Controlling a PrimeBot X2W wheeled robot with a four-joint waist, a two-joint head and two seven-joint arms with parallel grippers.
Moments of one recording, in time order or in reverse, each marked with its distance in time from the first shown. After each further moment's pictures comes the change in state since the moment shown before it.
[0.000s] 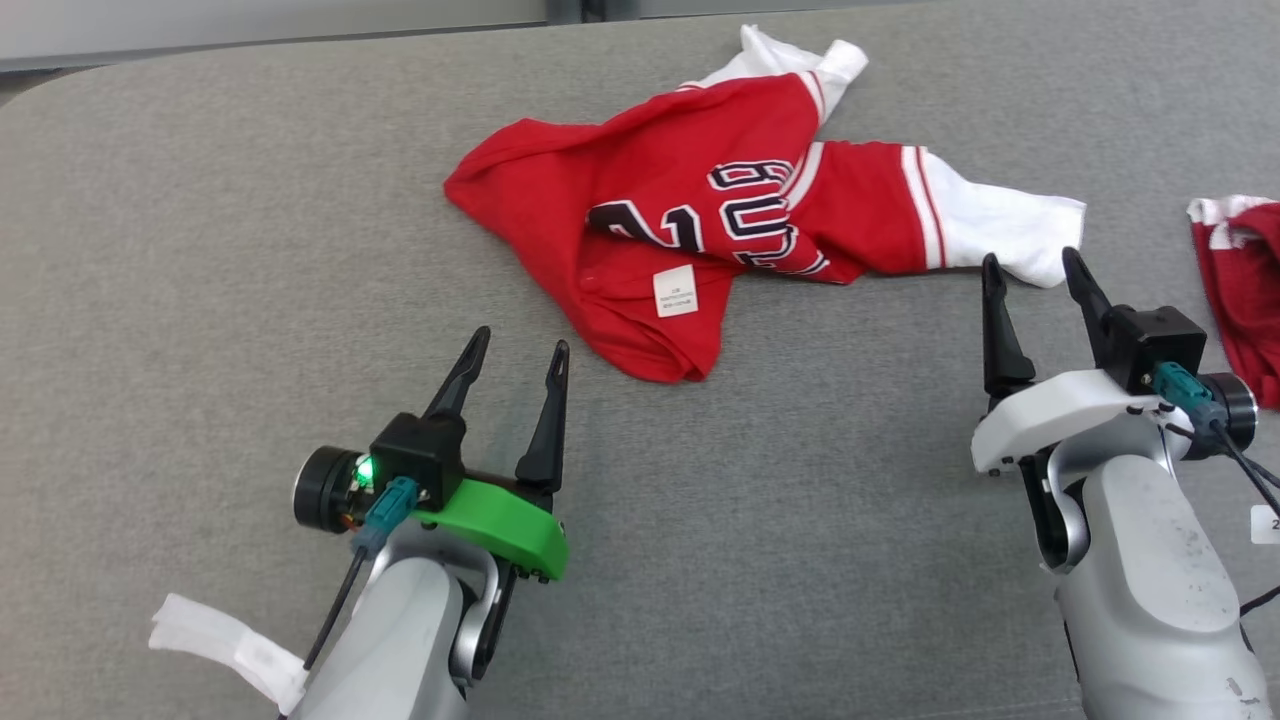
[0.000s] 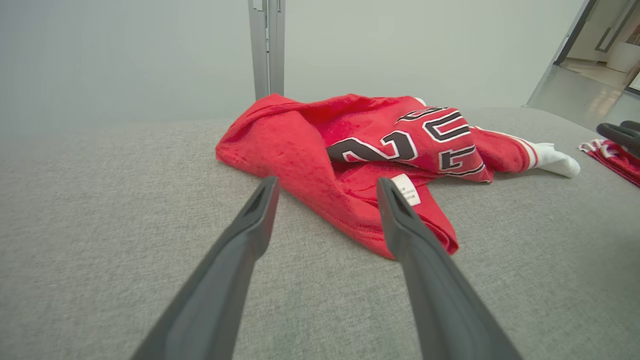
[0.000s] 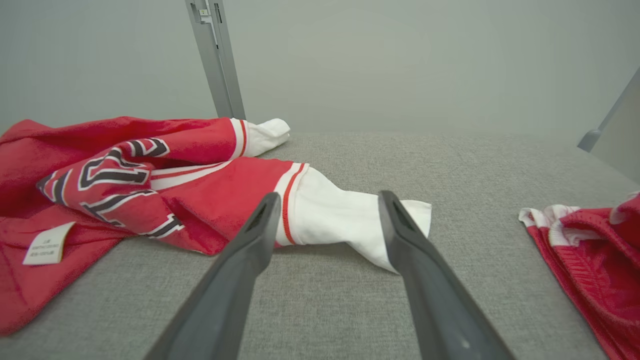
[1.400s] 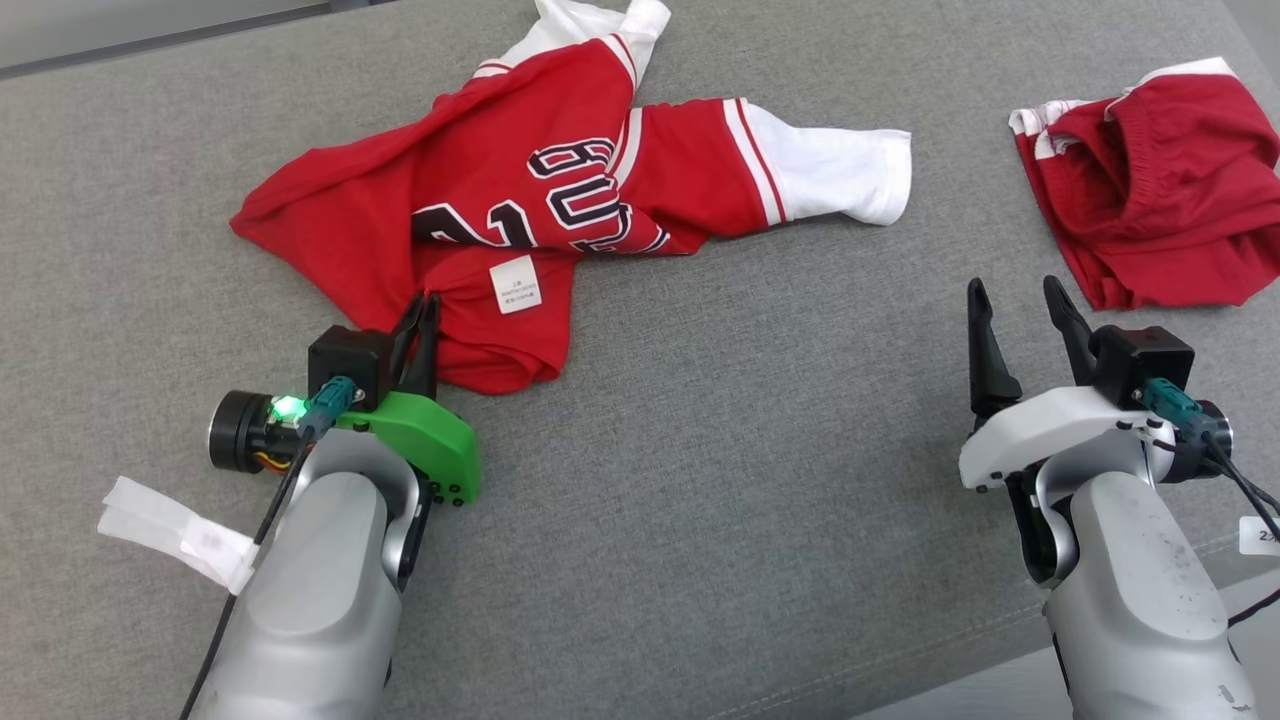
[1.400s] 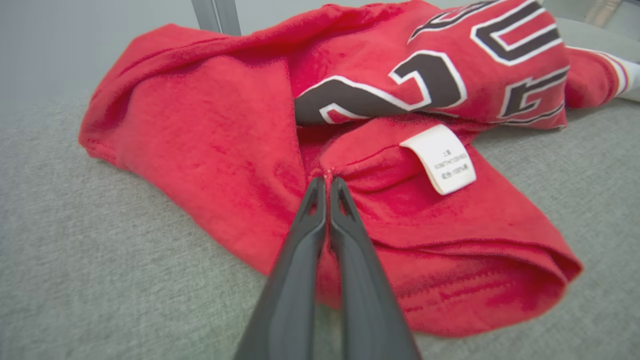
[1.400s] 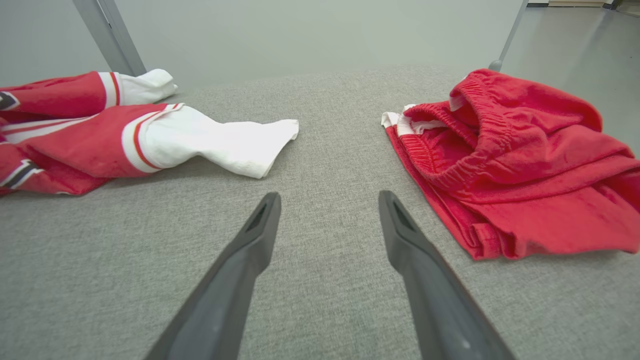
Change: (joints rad) left arm -0.258 0.003 0.137 0.433 0.114 -0.053 0.000; right arm 0.015 0.011 0.019 0.043 0.077 0.000 0.000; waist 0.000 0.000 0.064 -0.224
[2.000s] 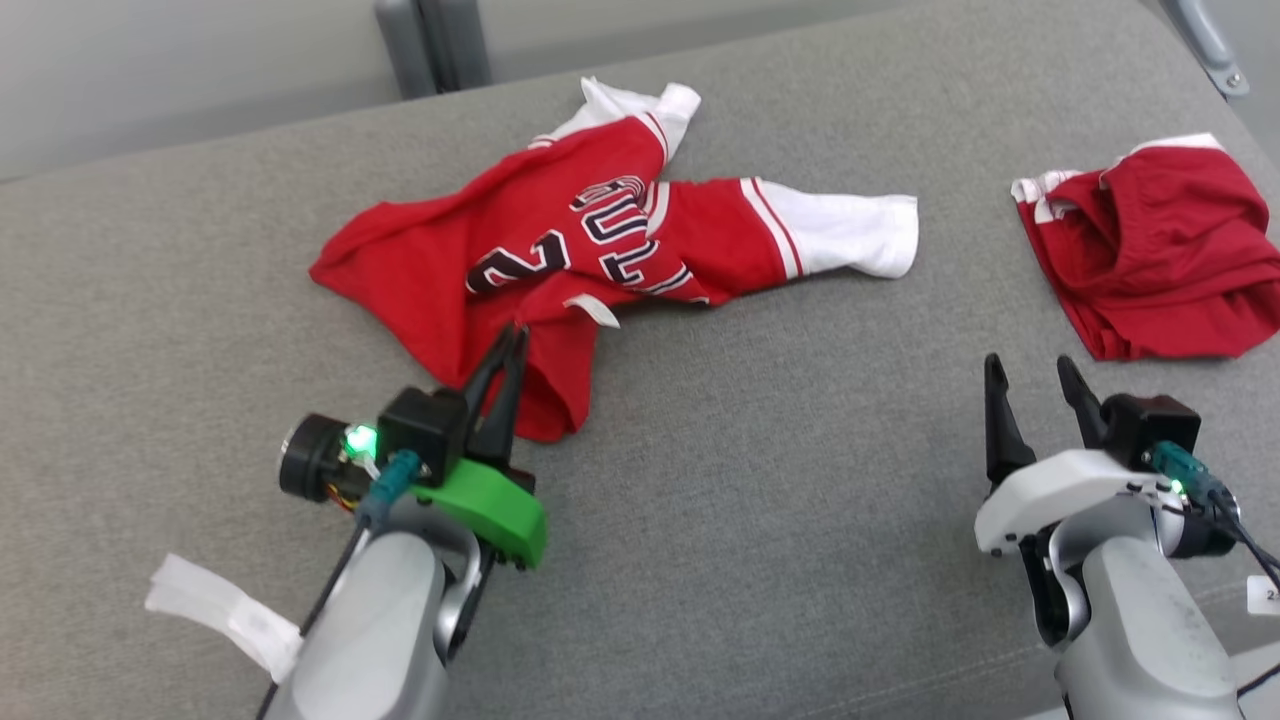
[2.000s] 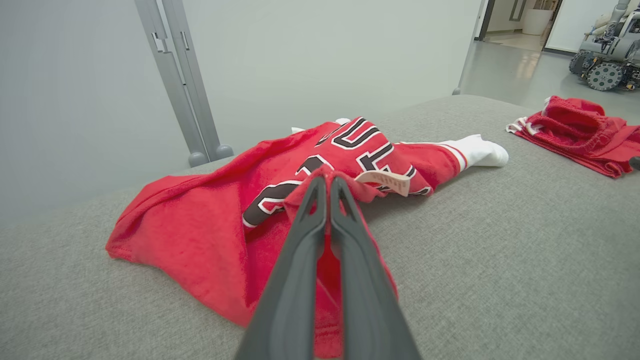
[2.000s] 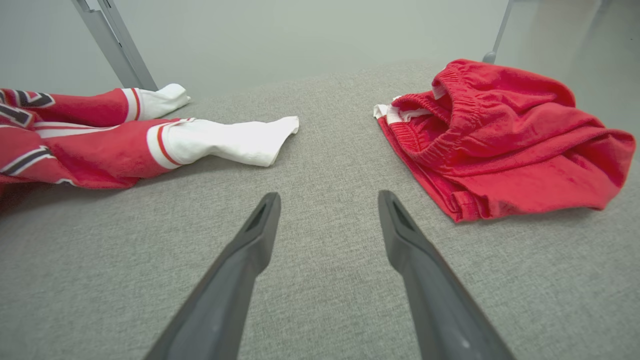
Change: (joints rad) left arm 0.170 -0.002 -0.092 -0.309 0.012 -0.035 0.000; right arm 0.077 0.001 -0.040 0.045 0.016 0.000 0.000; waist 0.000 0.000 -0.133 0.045
